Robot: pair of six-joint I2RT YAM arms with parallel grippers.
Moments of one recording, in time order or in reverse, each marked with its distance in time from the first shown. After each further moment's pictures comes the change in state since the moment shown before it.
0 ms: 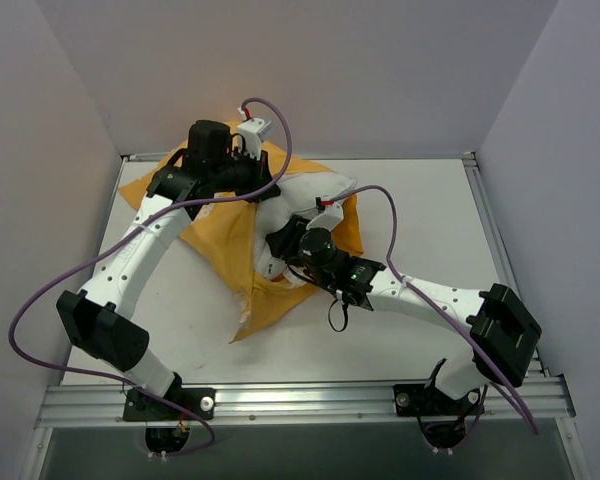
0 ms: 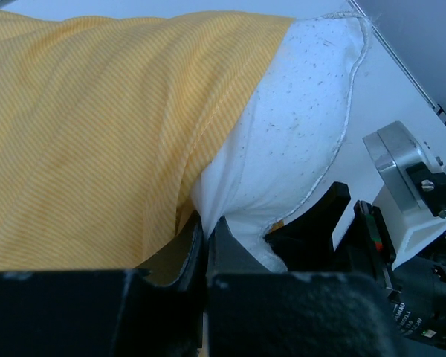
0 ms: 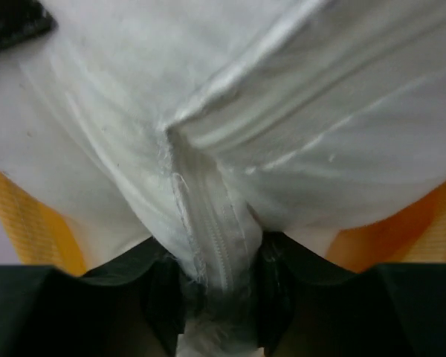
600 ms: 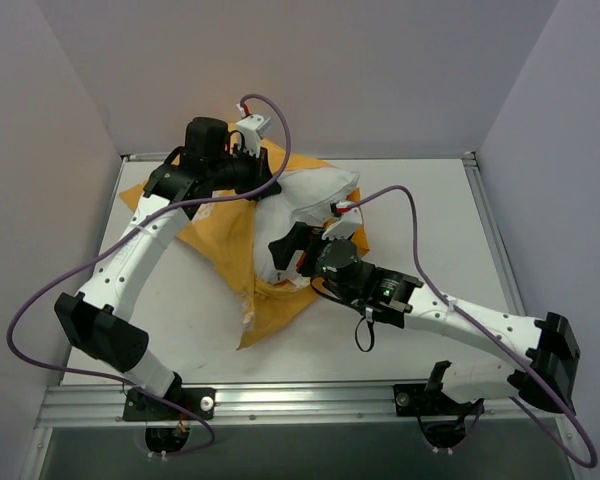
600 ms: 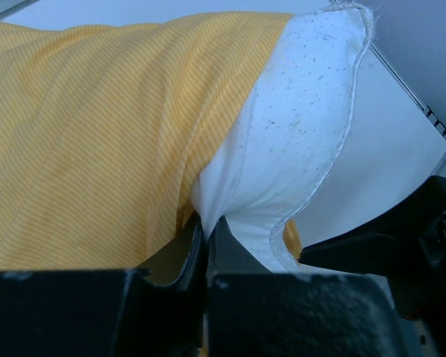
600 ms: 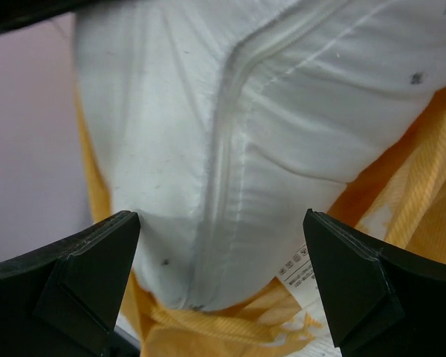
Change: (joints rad) left arm 0.001 -0.005 0.023 -0.006 0.014 0.000; right arm 0.087 -0.290 -0.043 -0.157 0.031 -0.131
